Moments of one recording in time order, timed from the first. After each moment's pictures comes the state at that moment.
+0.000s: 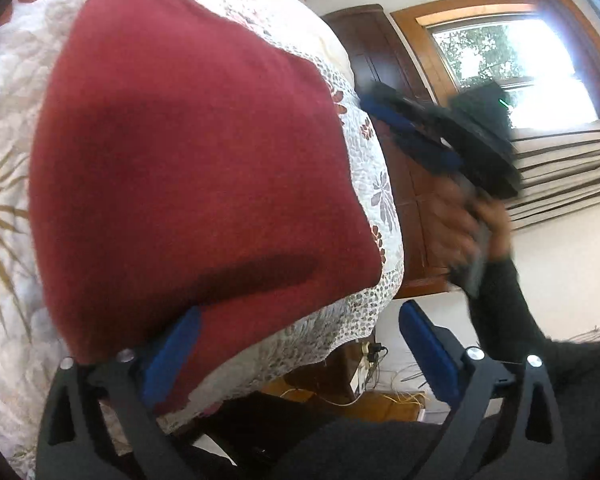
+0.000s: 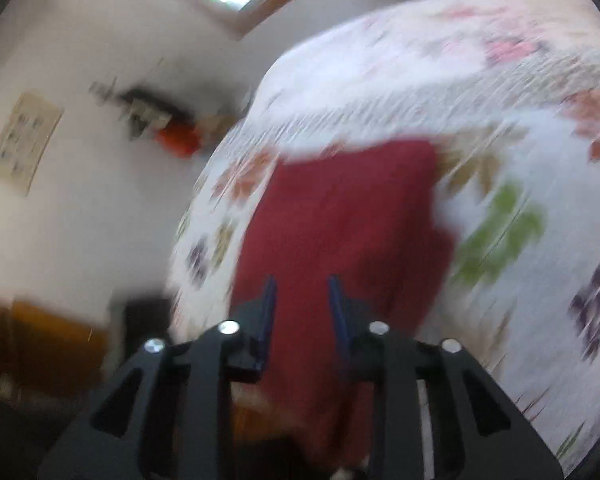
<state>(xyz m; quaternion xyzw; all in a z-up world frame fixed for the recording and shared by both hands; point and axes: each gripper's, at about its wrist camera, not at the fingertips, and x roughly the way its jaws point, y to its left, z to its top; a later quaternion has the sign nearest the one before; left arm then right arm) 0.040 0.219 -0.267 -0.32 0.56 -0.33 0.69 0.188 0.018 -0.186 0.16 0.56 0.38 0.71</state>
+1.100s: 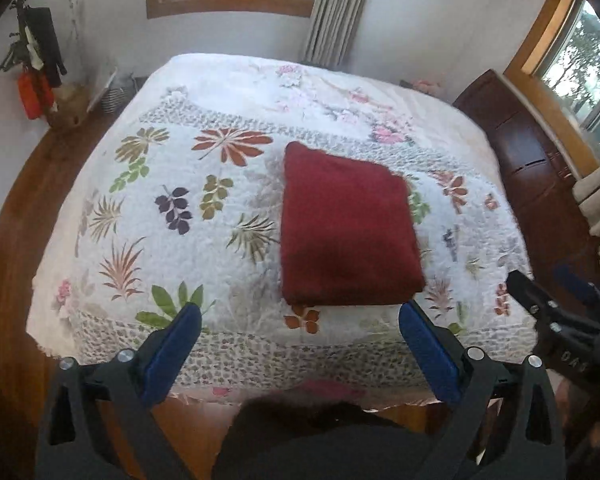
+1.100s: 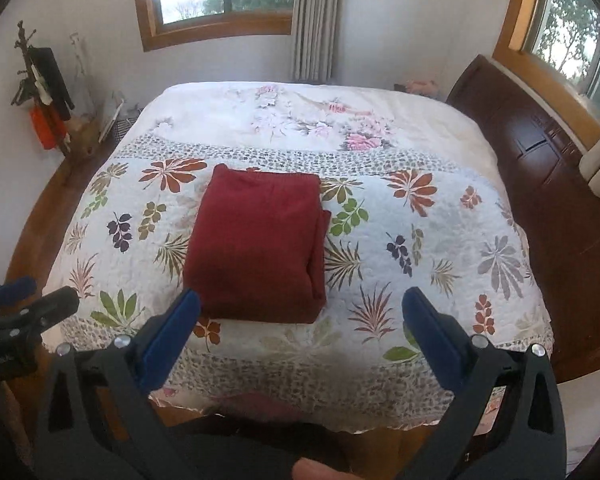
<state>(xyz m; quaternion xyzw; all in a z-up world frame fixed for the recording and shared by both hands) -0.132 0.243 -0.045 -0.14 0.50 0.03 0.85 -0.033 0.072 -0.005 -0.07 0.46 0.08 0.88</state>
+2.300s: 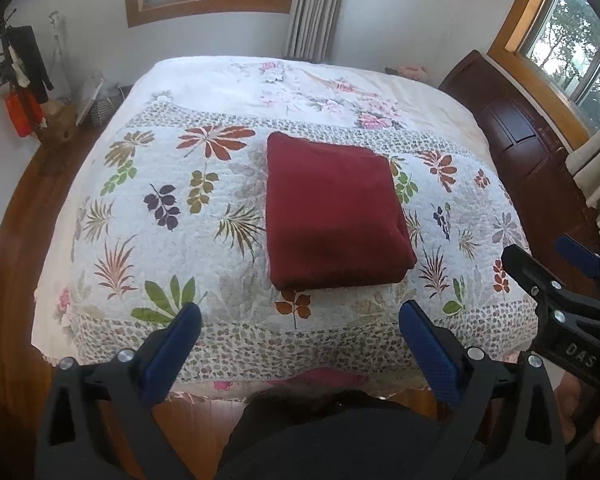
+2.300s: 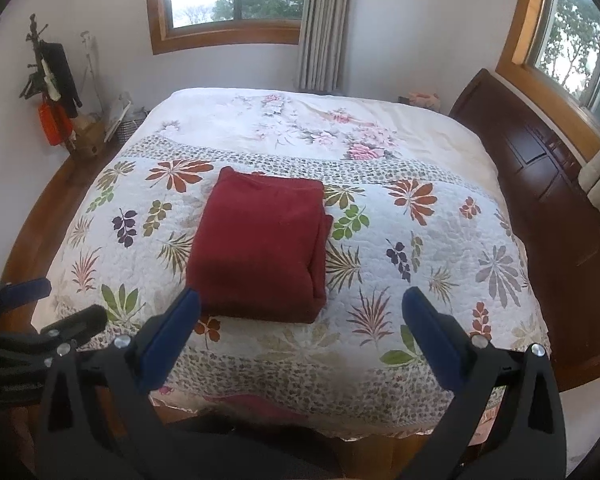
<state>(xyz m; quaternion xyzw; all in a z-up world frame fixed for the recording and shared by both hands) -0.142 0.220 -0.053 -0.11 0.52 0.01 0.85 -0.050 0.073 -0.002 -0.08 0.44 0.09 0.89</state>
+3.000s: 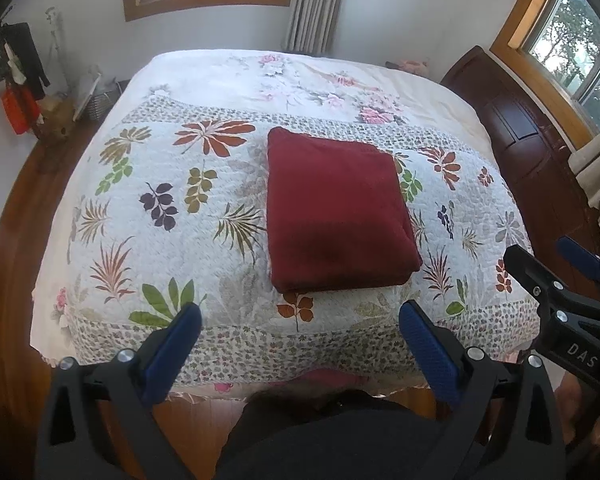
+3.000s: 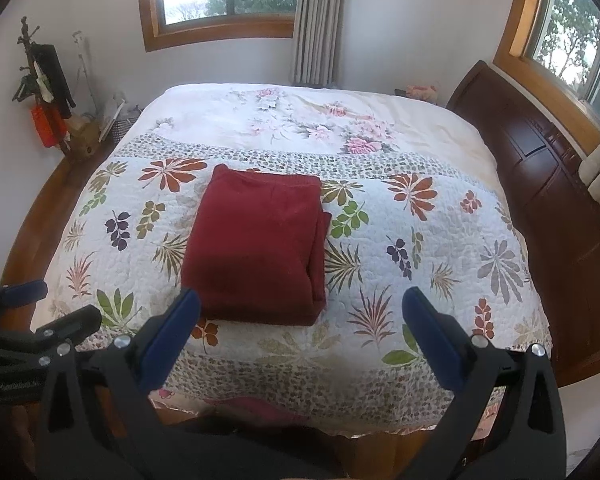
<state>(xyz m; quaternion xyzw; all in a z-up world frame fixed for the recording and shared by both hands) -0.127 0.229 -0.058 -0.11 0.52 0.01 0.84 -0.035 0.075 -0.008 -0.07 0.45 0.08 0.88</state>
